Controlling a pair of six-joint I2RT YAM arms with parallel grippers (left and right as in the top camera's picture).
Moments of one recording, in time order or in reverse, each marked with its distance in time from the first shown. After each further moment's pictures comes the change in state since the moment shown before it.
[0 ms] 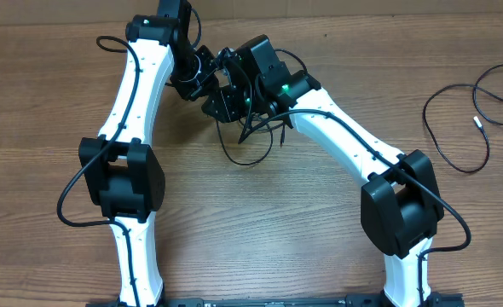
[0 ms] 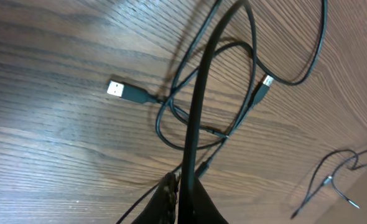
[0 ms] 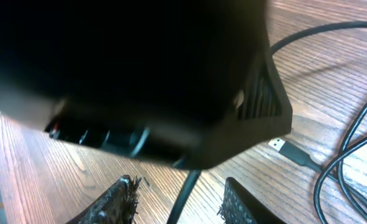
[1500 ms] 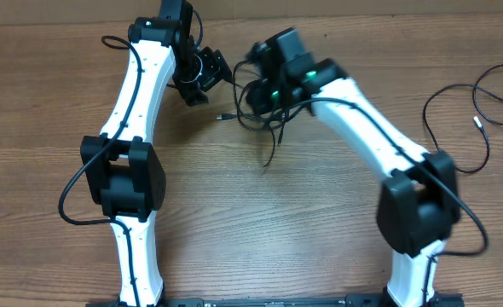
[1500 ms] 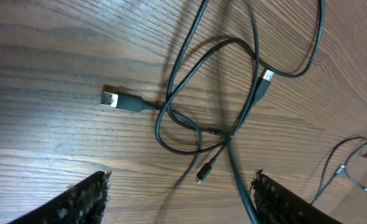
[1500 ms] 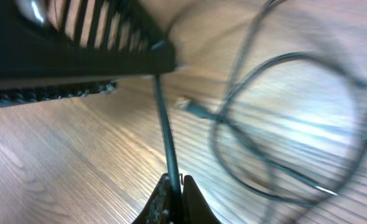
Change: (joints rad) left arm 0.000 0.009 -0.016 0.030 -0.004 0.092; right arm -0.121 -0.061 -0.006 -0.188 0.132 -0.063
